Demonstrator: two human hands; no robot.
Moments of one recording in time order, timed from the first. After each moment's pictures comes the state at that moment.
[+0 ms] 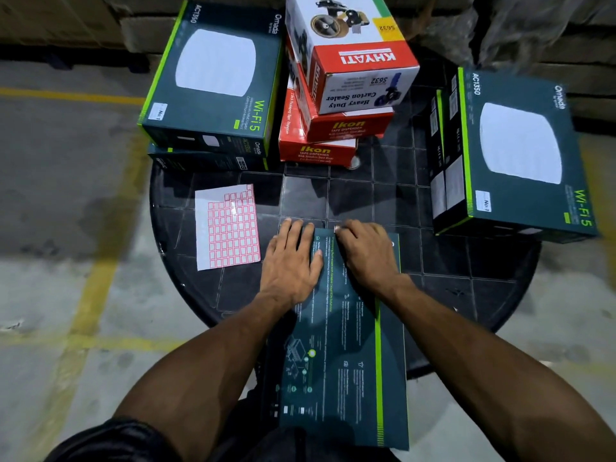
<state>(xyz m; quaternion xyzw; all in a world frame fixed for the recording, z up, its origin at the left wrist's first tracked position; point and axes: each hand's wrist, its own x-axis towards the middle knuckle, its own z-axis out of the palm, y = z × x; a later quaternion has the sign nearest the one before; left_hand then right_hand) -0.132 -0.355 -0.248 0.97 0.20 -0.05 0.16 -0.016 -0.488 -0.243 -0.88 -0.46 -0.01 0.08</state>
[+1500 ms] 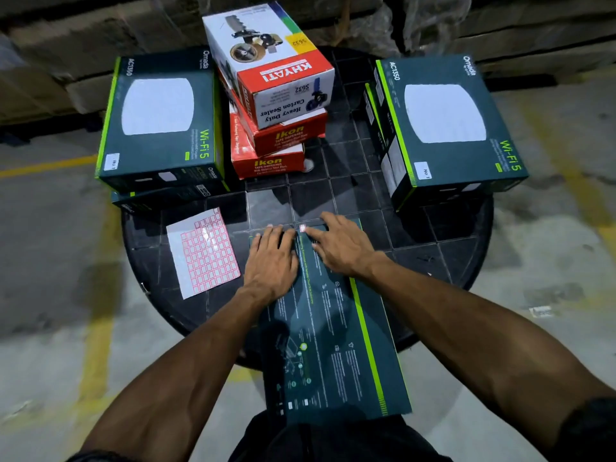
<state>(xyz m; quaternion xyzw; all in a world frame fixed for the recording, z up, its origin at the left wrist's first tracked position) -0.116 -0.354 -0.227 0.98 0.09 -0.09 0.12 -0.019 -0.502 -0.211 -0.90 -0.42 0.12 0.03</state>
